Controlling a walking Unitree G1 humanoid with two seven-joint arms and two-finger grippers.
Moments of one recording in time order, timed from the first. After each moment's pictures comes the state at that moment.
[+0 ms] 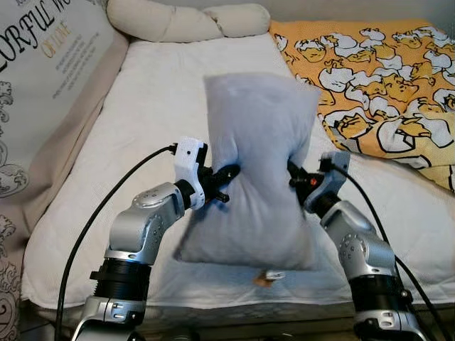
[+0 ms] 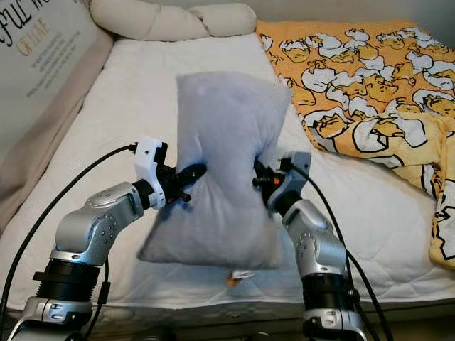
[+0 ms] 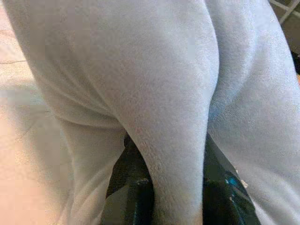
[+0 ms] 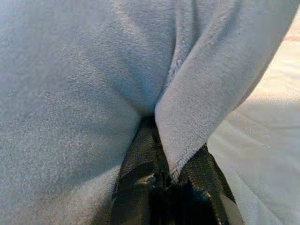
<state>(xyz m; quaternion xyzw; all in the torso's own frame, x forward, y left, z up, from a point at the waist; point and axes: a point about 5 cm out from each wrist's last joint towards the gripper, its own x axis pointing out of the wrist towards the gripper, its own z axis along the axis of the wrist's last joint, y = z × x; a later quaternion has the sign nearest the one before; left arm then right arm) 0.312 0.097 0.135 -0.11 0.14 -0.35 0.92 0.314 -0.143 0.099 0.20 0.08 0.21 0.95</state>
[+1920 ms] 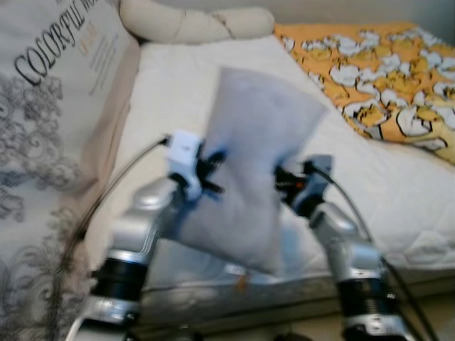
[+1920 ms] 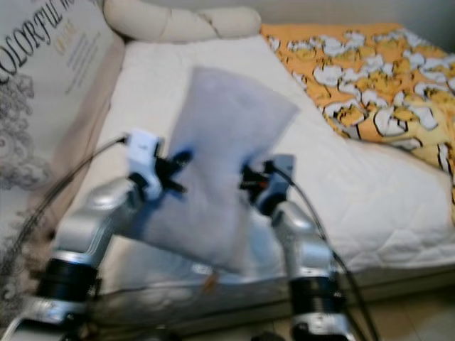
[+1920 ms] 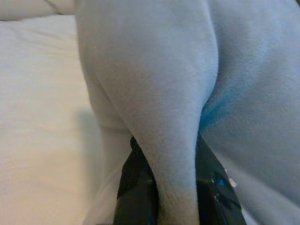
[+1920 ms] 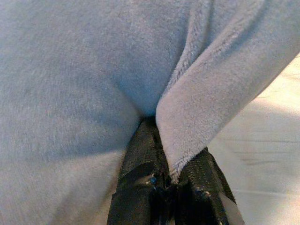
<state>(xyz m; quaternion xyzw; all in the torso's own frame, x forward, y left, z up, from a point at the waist) 0.323 0.117 0.144 -0.01 0.08 -0.25 0.96 0.313 -0.117 0.097 0.17 0.11 0.21 0.96</state>
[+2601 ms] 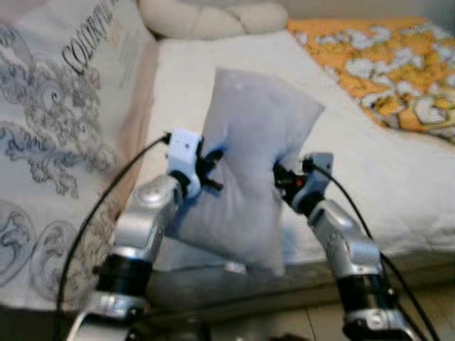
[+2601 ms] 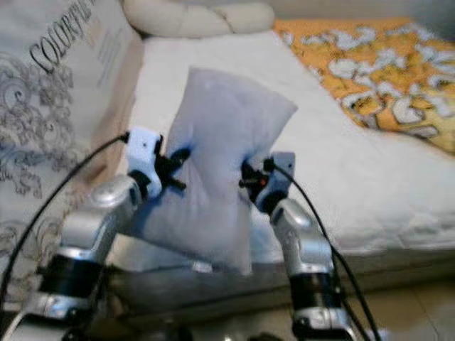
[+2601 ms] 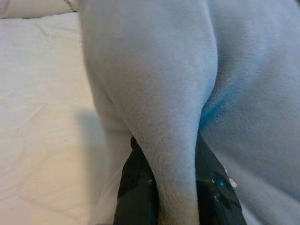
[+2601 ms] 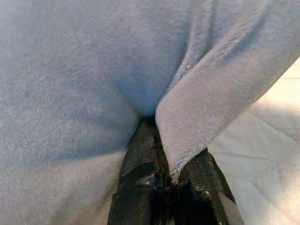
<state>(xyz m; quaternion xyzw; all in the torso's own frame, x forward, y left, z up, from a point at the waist) 0.329 0.116 0.144 0.00 0.08 -0.24 0.97 0.318 -0.119 0.099 0.17 0.11 0.20 0.96</state>
